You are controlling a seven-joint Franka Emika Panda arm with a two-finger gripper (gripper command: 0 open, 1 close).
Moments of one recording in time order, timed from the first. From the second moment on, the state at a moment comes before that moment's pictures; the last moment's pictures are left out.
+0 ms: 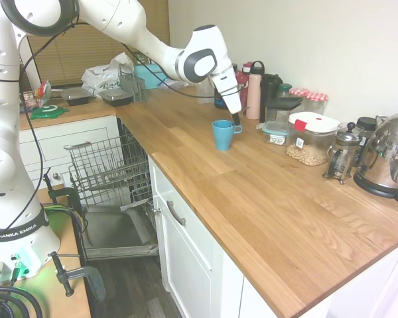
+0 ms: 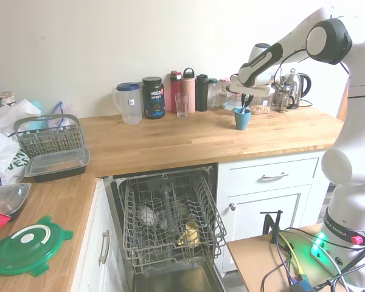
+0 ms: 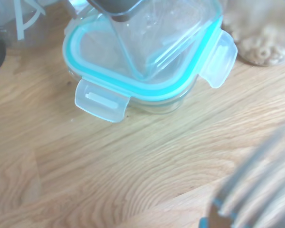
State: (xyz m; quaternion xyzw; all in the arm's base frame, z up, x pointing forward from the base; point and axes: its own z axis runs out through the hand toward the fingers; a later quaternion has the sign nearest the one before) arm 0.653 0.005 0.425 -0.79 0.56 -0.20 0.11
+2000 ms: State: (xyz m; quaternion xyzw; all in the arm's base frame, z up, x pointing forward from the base) arm 0.302 0.234 0.598 -0.85 0.40 -0.33 0.11
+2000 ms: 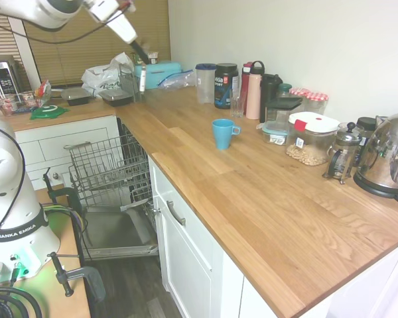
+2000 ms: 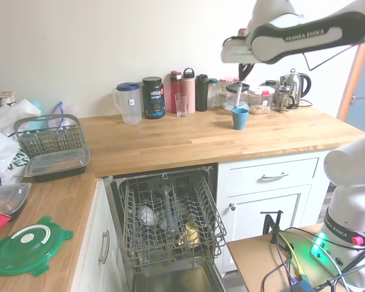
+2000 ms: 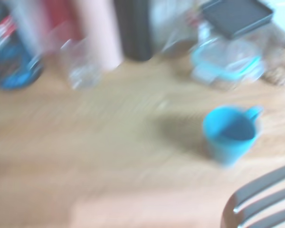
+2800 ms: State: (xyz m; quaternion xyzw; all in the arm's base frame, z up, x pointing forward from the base) arm 0.239 0.463 0.389 -0.91 0.29 -0.29 -0.06
